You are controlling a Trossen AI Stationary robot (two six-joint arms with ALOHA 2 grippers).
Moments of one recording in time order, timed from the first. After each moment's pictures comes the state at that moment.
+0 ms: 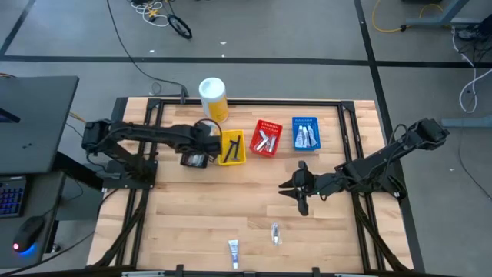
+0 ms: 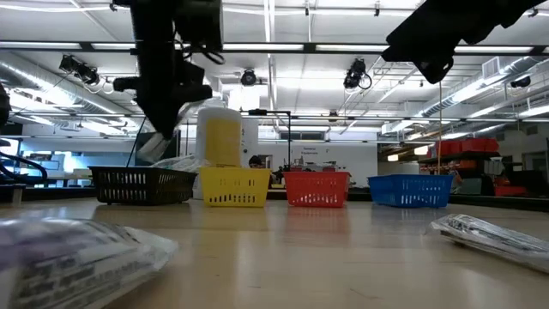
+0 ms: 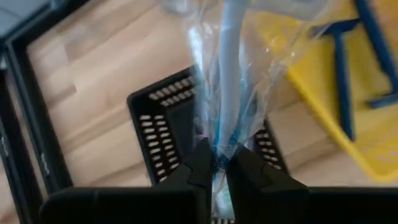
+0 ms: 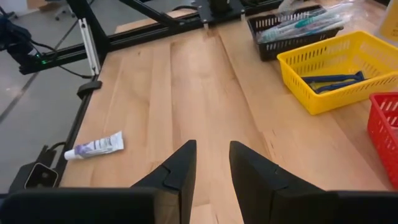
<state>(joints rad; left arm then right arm) 0.09 1.50 1.09 -1.05 -0.50 -0.94 0.45 1.17 0.63 0.04 0.38 0.45</state>
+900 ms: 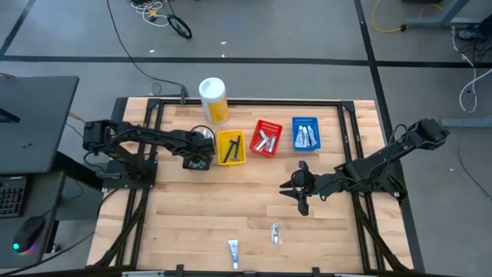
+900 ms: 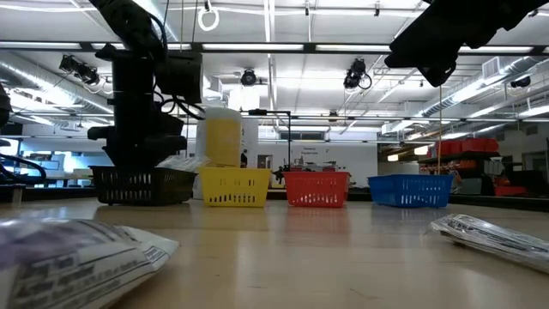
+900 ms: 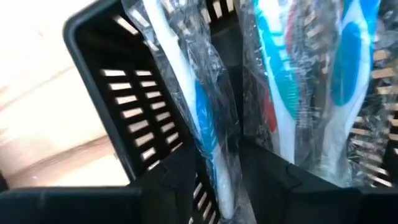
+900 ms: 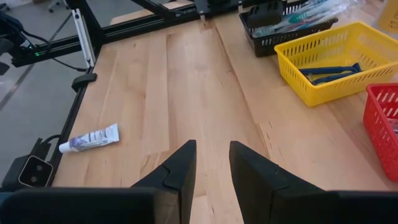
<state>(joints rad) 0.19 1.51 0.77 -0.75 -0.31 -0.88 0.46 1.17 0.63 0.01 0.38 0.46</state>
